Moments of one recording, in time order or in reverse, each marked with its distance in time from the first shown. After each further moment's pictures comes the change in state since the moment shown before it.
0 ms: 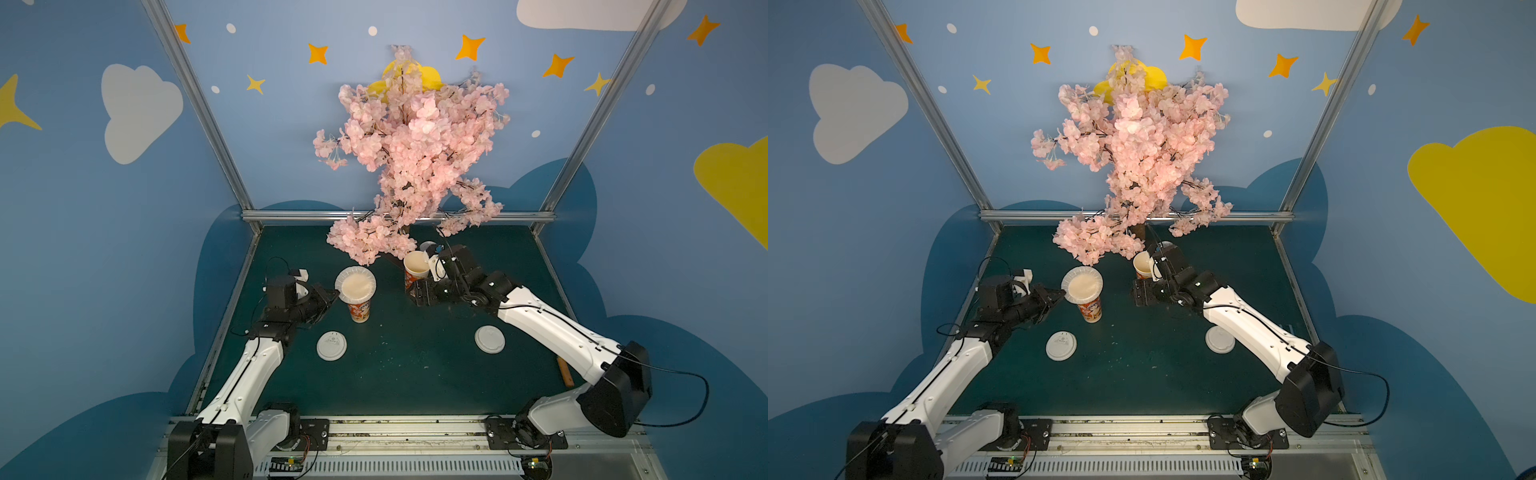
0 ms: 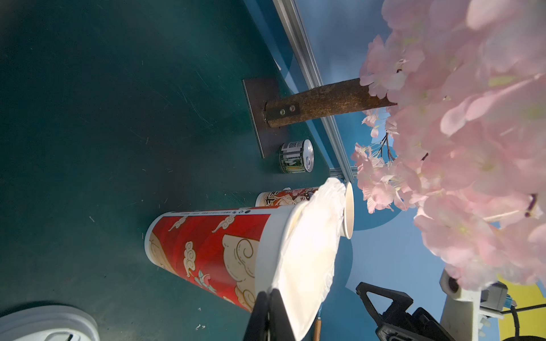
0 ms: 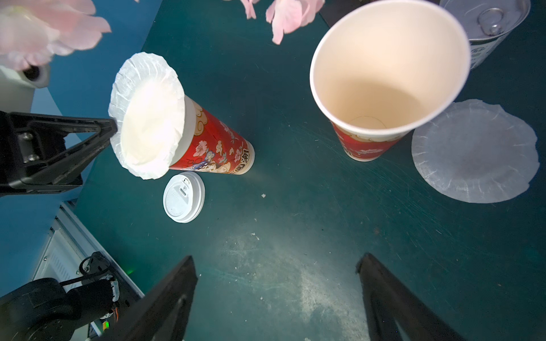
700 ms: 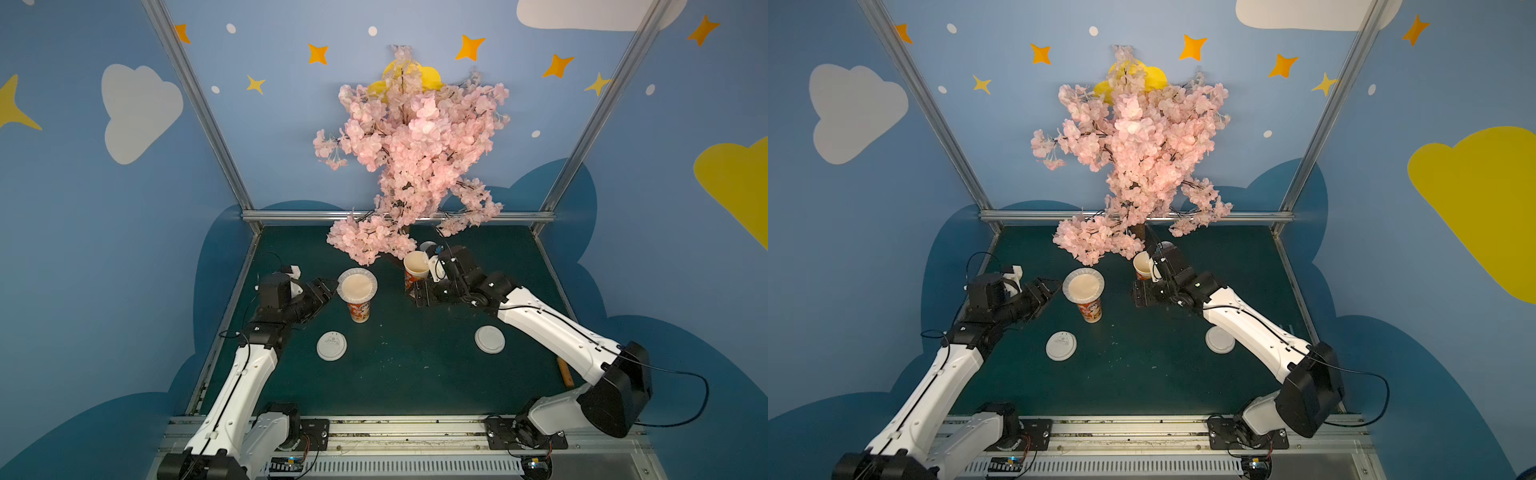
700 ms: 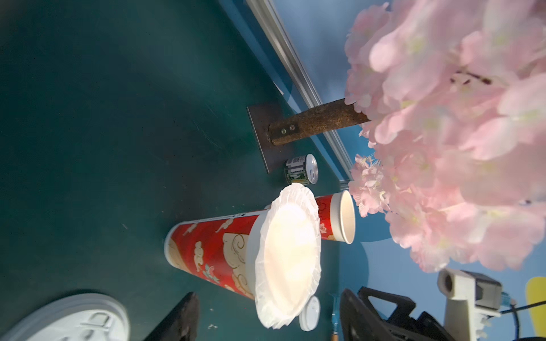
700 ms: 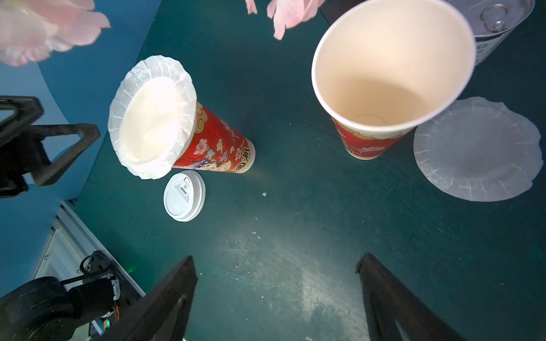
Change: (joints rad) left arm 0.008 -0.143 0.103 -0.254 -0.149 0.106; right arm 0.004 -0.004 -0.006 0.001 0.000 0.004
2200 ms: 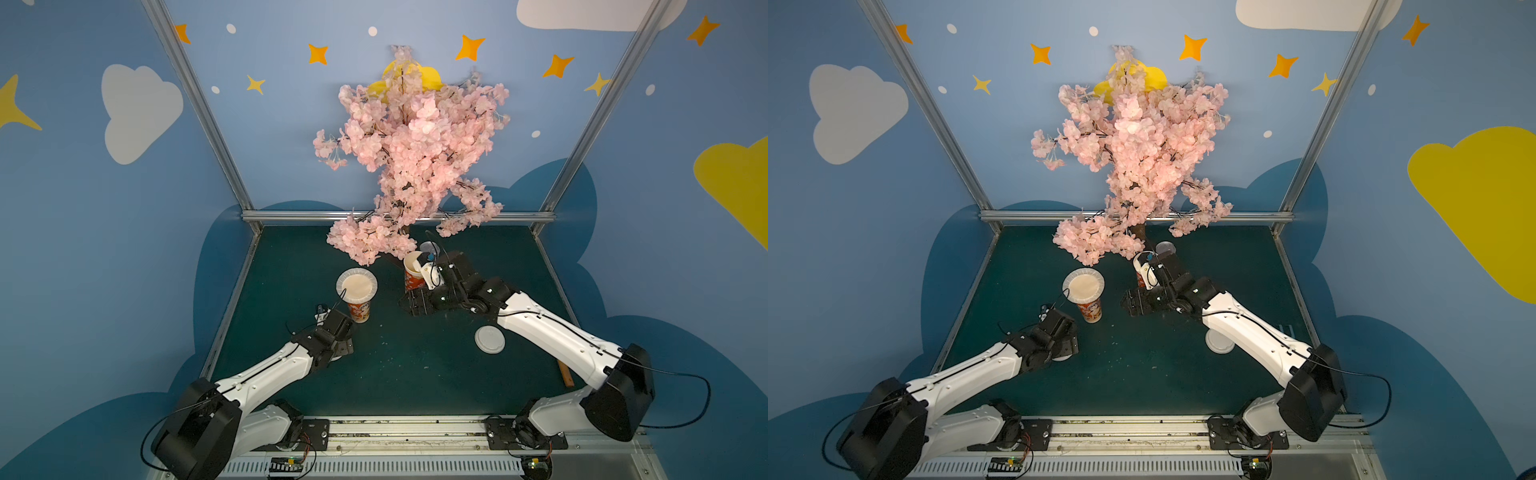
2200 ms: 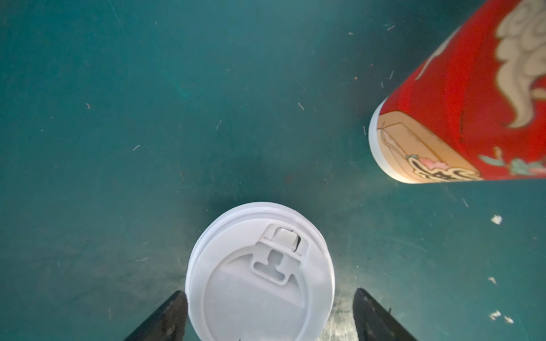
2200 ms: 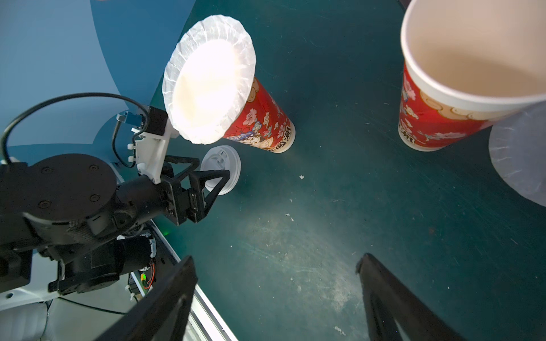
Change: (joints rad) left arm -0.520 0.274 -0.203 -0.126 -0.739 0.127; right arm 0.040 -0.019 -0.034 0.031 -0.132 -0.009
